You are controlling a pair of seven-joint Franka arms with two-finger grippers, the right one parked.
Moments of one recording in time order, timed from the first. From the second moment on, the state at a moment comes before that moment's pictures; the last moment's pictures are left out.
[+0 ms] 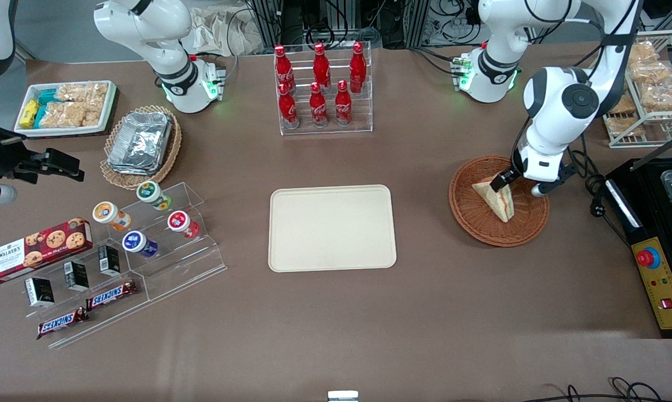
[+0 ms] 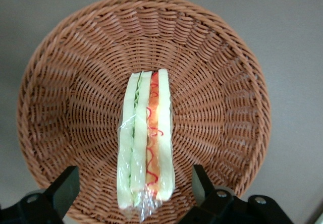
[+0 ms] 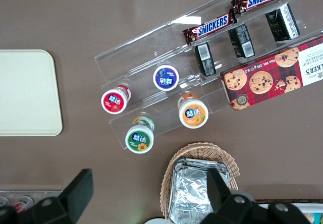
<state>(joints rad) -0.09 -0.10 -0.04 -2.62 -0.02 2.57 -0.69</state>
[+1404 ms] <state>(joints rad) -0.09 -0.09 -0.04 -2.56 -0.02 2.55 -0.71</state>
